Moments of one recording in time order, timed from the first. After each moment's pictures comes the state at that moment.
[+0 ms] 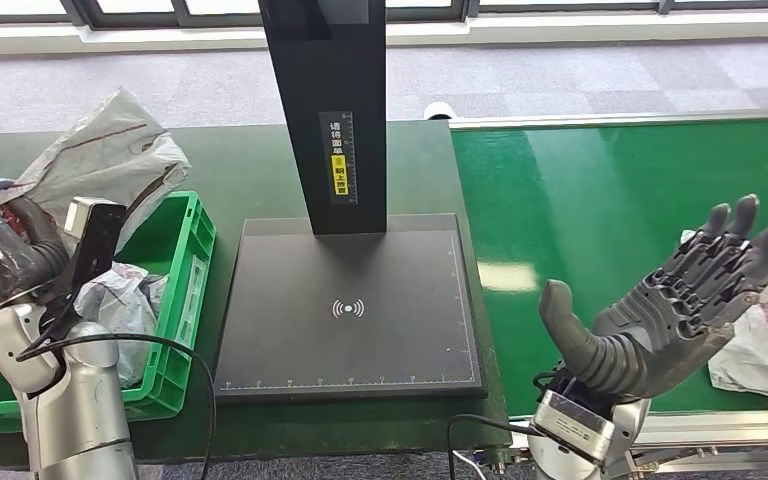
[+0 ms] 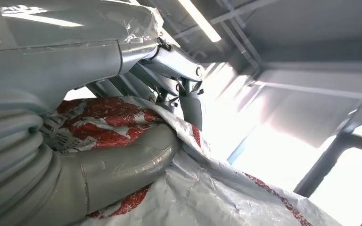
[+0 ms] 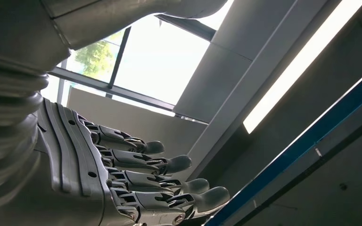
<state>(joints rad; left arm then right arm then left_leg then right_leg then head) -0.42 -0.25 0.45 -1.39 -1.46 0.70 -0.20 -0.01 0.33 0.04 -1.89 0.68 -0.70 -0.70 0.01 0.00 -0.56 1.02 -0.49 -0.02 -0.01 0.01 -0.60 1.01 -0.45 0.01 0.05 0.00</state>
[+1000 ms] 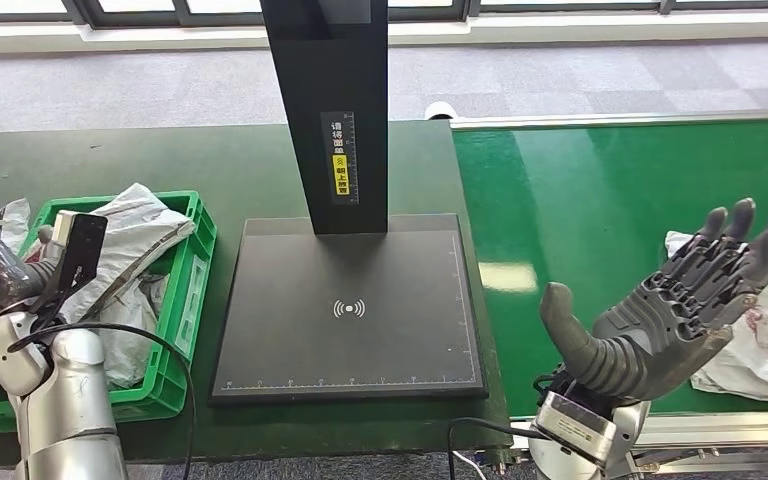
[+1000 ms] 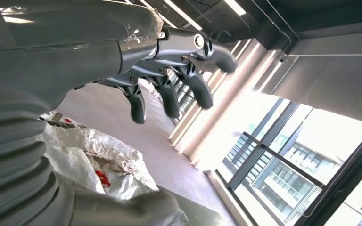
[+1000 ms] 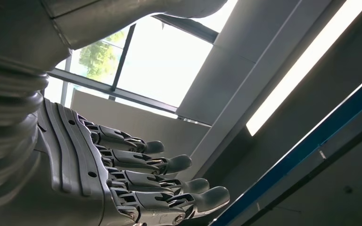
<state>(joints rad) -0.47 -0.21 0.60 -1.20 -1.42 0.70 -0.25 0.00 0.33 0.03 -1.89 0.67 -0.70 -0.70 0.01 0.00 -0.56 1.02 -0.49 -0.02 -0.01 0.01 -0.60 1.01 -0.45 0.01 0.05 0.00</state>
